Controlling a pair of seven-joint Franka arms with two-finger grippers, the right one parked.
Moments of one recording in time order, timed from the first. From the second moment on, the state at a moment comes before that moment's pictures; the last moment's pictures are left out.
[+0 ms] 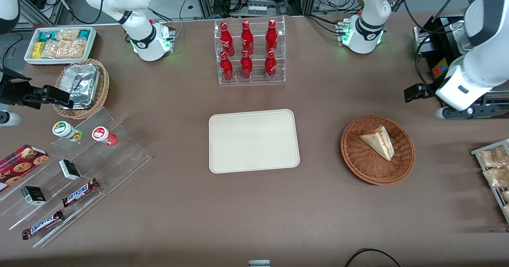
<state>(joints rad) -0.03 0.01 -0.04 -1.79 0.01 1.62 -0.10</state>
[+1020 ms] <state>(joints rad) -0.03 0.23 -0.04 -1.93 0.01 2.00 -0.27</state>
